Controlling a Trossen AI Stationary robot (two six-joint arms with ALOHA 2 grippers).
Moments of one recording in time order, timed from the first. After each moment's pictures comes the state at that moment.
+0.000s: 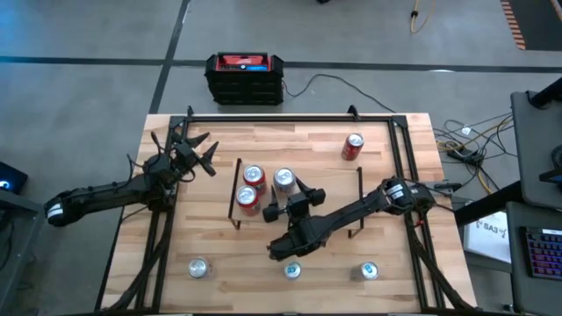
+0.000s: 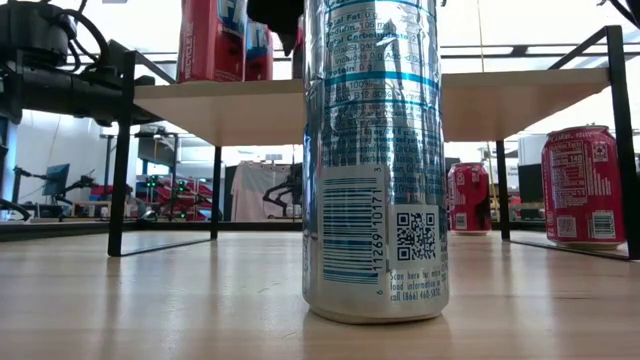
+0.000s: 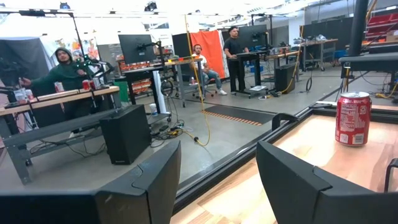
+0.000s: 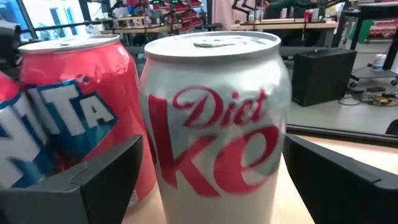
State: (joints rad) left arm 0.40 0.39 0.02 0.47 -0.43 0.17; right arm 0.37 2.24 1.97 -1.29 1.41 1.68
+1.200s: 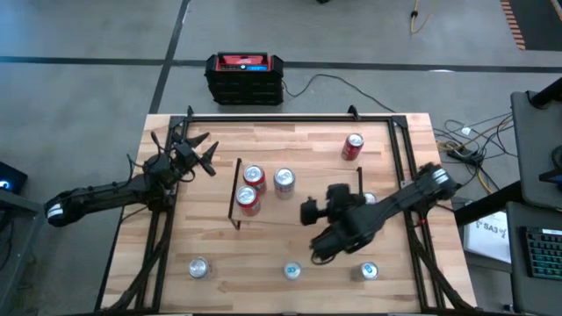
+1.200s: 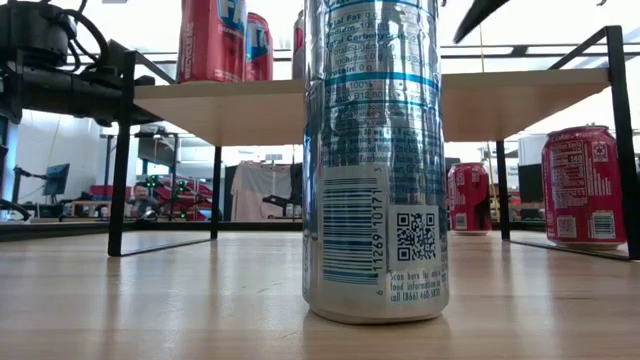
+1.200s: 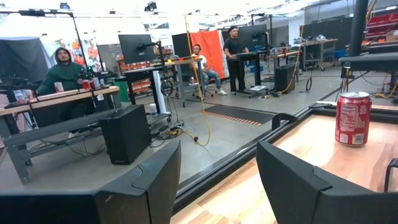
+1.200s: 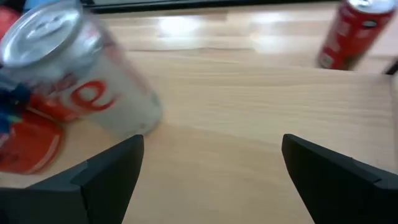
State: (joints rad) left arm 0.40 0.39 0.02 0.47 -0.43 0.17; right arm 0.47 1.85 1.84 -1.57 0.79 1.95
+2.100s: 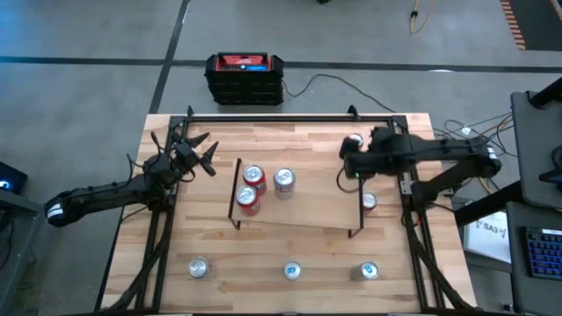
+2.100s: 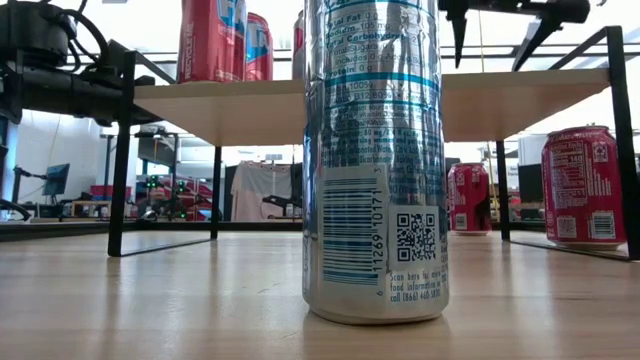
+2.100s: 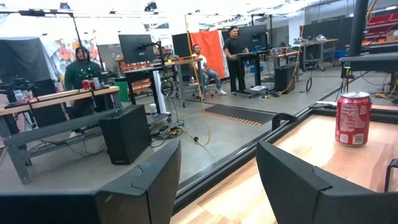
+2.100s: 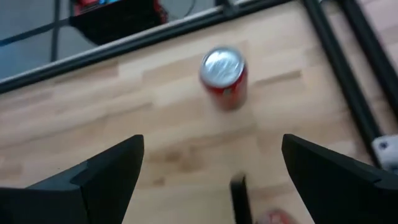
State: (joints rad) left arm 0.40 0.39 0.02 0.47 -0.43 0.17; right arm 0.02 1.38 1.48 -1.57 0.60 1.84
